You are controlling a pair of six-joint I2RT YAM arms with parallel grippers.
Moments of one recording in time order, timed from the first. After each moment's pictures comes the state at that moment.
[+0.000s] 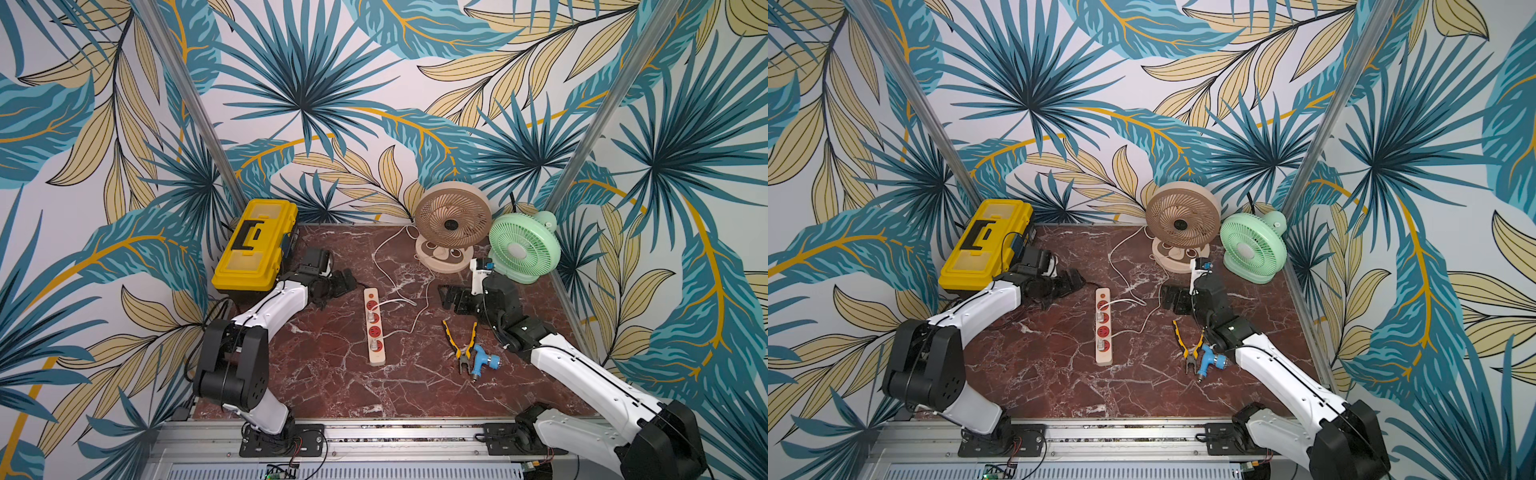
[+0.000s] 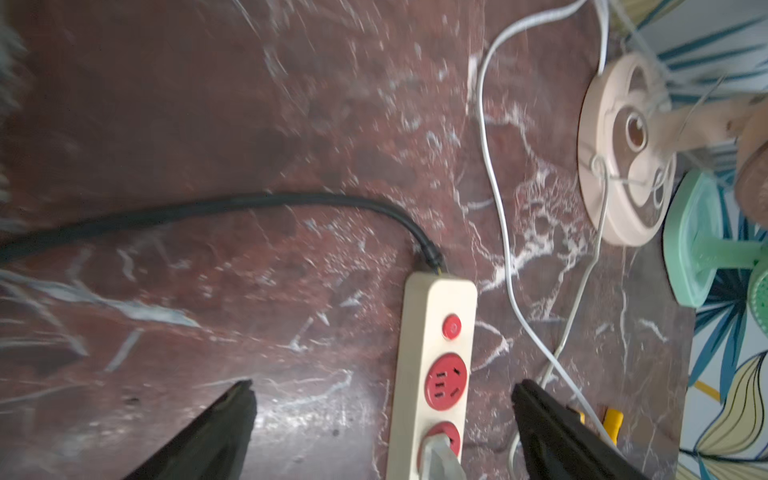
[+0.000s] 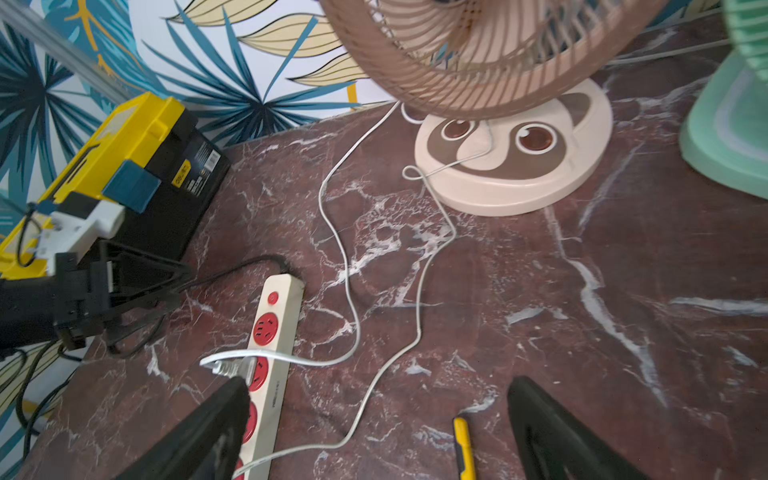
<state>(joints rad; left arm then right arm) -0.24 1.64 1.11 -0.47 0.24 -0.66 0.52 1.12 0.76 -0.15 0.10 0.51</state>
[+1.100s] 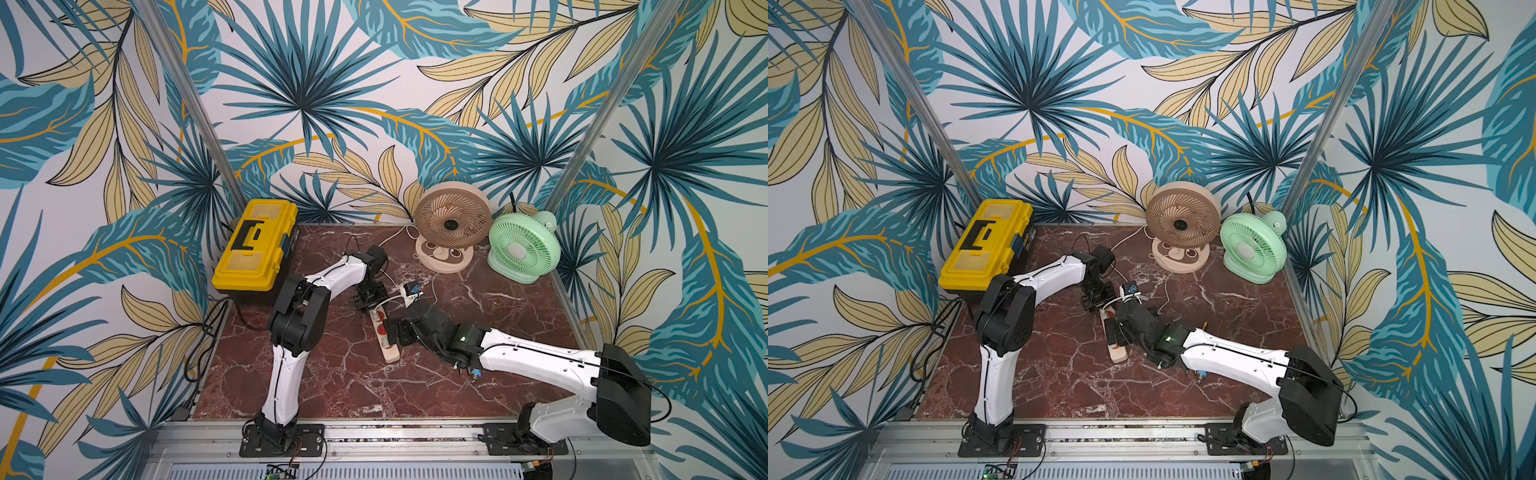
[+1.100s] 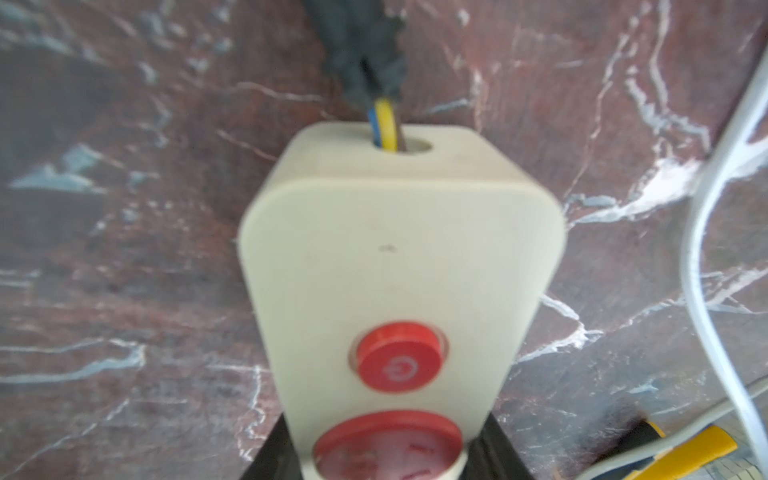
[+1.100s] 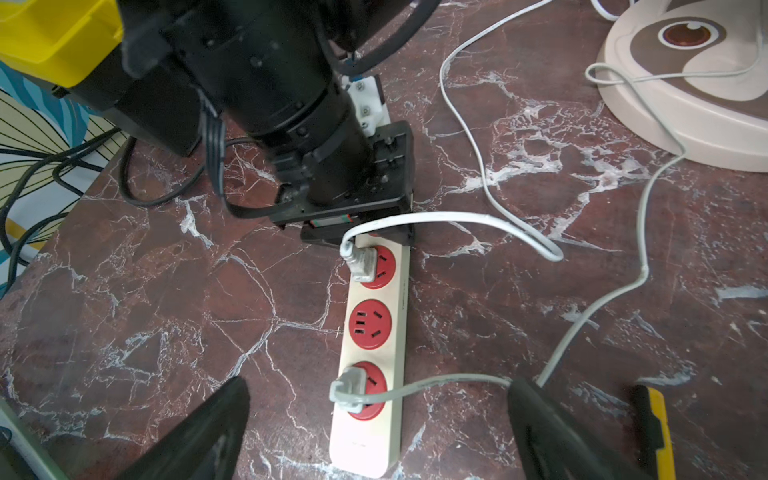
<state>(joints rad) -0.47 2.14 1.64 -0.97 0.24 -0.87 1.00 1.43 0.96 -0.24 0.37 0.56</state>
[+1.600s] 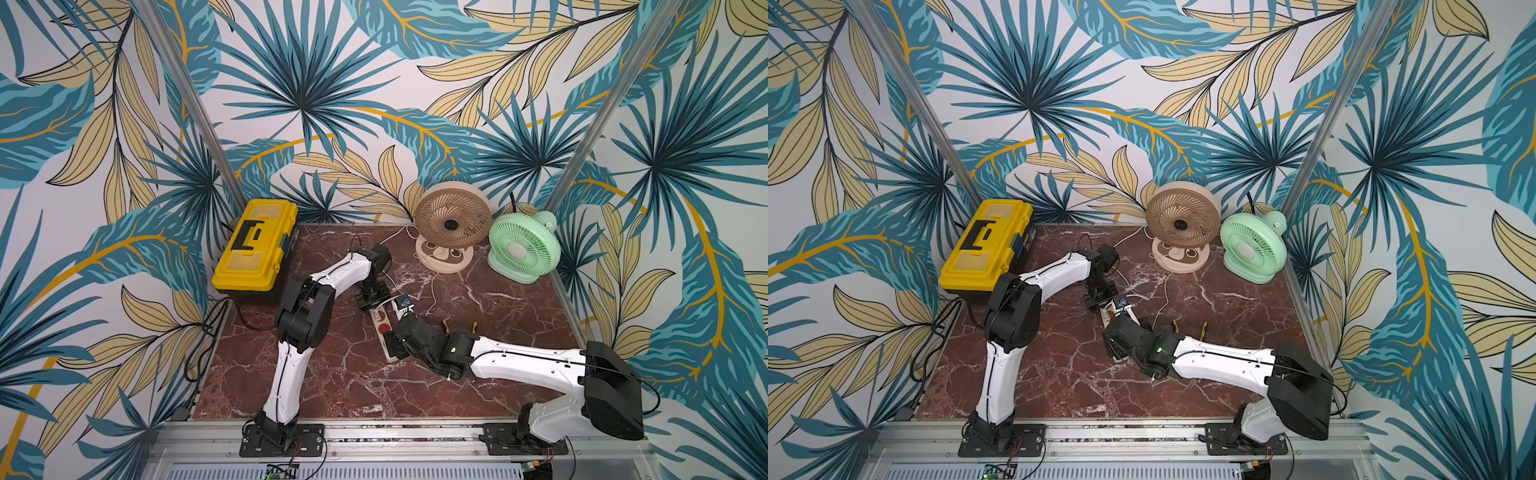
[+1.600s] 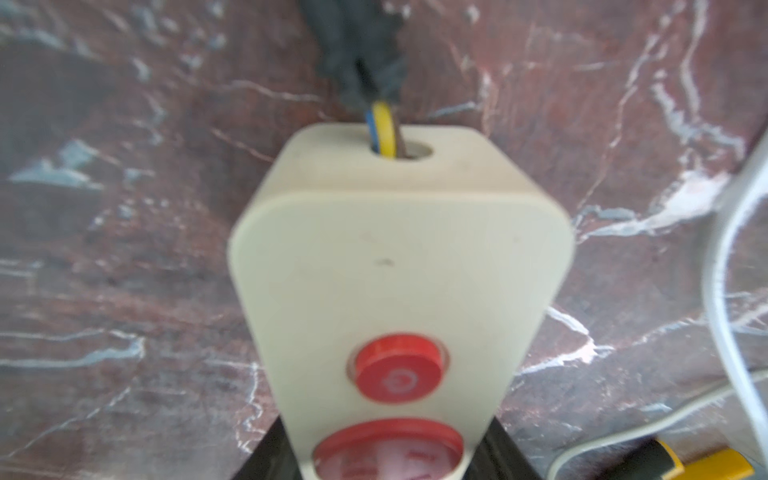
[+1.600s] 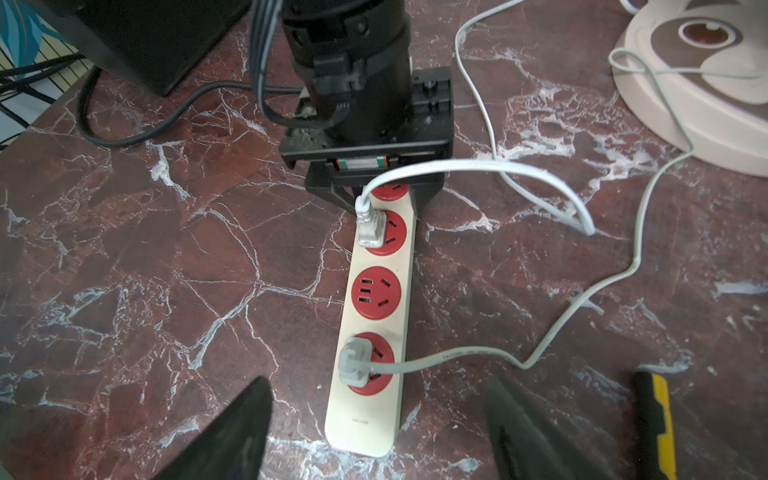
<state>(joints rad) -0.49 2.22 1.77 -1.10 0.18 -0.88 1.07 1.47 0.91 -0.22 0.43 0.50</state>
